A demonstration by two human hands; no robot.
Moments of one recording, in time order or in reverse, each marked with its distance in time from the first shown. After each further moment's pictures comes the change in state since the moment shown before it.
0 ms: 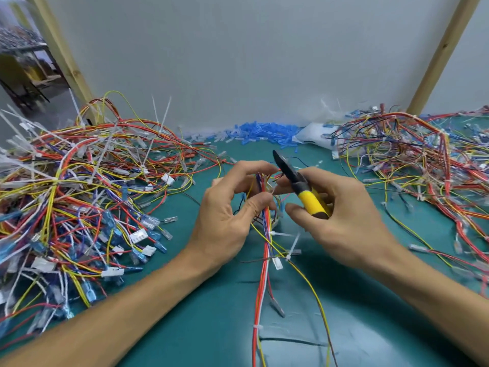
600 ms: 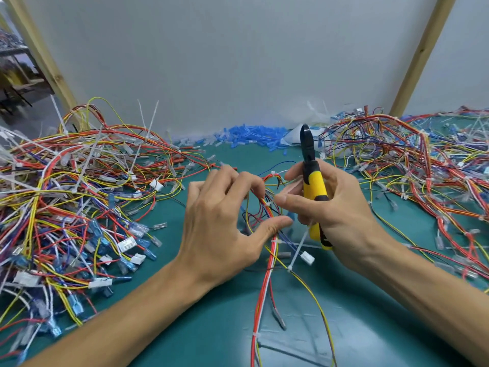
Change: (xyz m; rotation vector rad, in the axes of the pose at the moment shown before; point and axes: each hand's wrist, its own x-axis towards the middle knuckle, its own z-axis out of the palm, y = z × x) left_hand -0.005 0.017 0.003 0.606 0.052 0.177; right_hand 0.005 -0.011 -0.002 0.620 0.081 0.207
